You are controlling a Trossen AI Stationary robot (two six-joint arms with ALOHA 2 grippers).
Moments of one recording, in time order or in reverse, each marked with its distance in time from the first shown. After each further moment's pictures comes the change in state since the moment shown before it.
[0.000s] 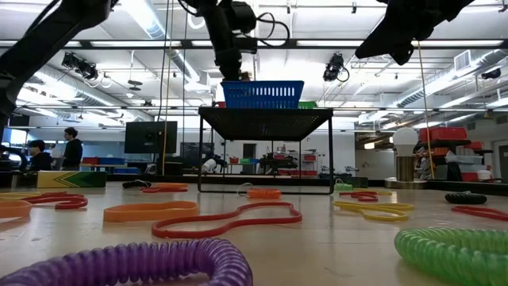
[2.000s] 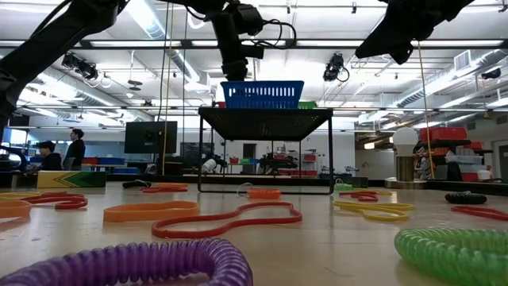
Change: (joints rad) left arm -0.014 0.057 0.041 0.081 -0.154 0.073; right arm 0.000 0.000 0.000 0.001 0.000 -0.025
